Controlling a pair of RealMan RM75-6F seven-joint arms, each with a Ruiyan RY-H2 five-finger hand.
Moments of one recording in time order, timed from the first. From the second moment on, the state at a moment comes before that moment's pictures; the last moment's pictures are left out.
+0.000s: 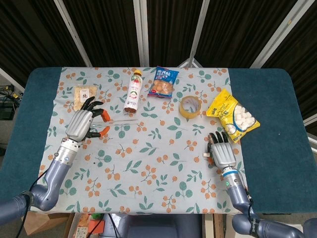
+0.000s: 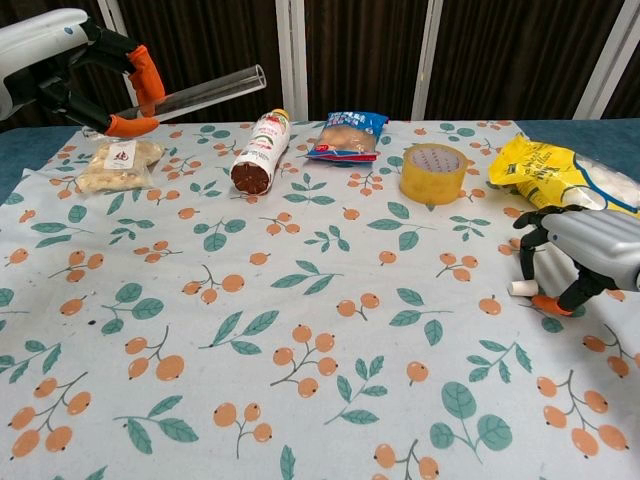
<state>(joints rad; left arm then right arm) -0.65 -1.46 -0.24 -1.45 1.35 1.17 -0.16 0.49 -1.65 0.15 -1.35 -1.09 1.09 -0.50</state>
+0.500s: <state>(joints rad) -0.65 -1.46 -0.24 -1.45 1.35 1.17 -0.17 0.49 -1.66 0.15 -1.35 -1.09 1.10 -0.51</state>
